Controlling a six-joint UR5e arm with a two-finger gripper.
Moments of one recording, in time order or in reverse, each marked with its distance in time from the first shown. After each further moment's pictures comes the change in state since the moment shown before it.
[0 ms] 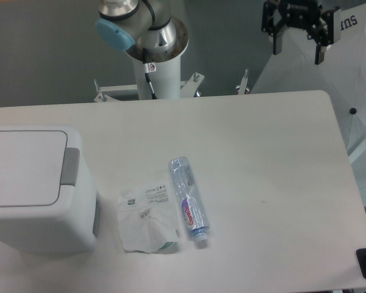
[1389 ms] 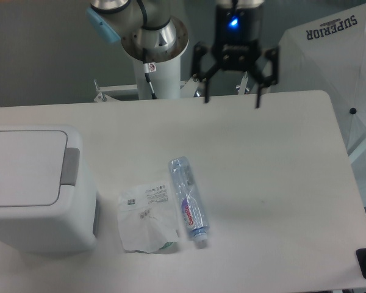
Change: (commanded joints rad) arm -0.446 -0.097 0.003 0.221 -0.086 -1.090
